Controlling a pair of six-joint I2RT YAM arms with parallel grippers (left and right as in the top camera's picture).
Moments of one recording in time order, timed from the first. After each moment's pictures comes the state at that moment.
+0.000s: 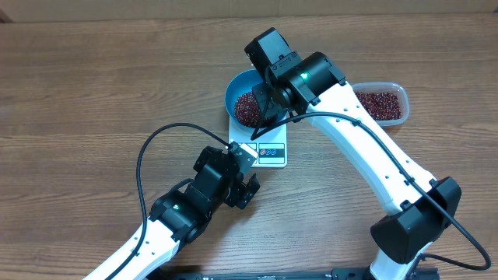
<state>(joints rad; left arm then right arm) -0.70 1.11 0.61 -0.28 -0.16 0.06 0.62 1.88 1.92 -1.19 0.20 0.18</state>
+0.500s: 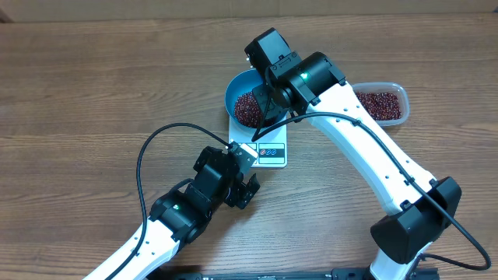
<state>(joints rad) -0.70 1.11 0.61 -0.28 -0.16 0.06 0.62 1.88 1.92 -1.20 0.20 0.14</state>
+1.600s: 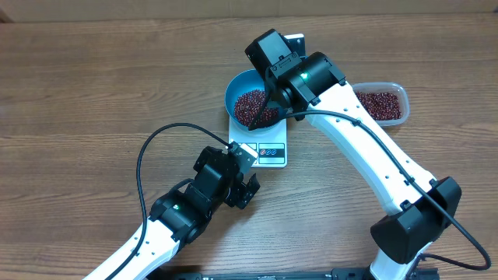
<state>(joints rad) -0.70 1.11 0.61 -0.28 -0.16 0.06 0.62 1.88 1.92 -1.22 0.43 0.49</state>
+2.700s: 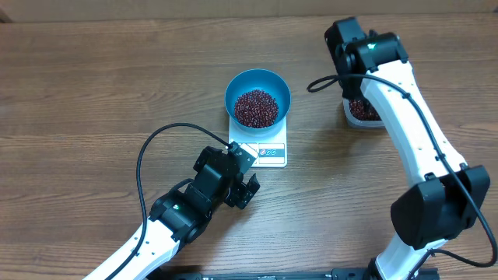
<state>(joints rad) -0.70 1.11 0.61 -0.28 -0.16 0.06 0.27 1.88 1.81 -1.38 0.65 0.59</state>
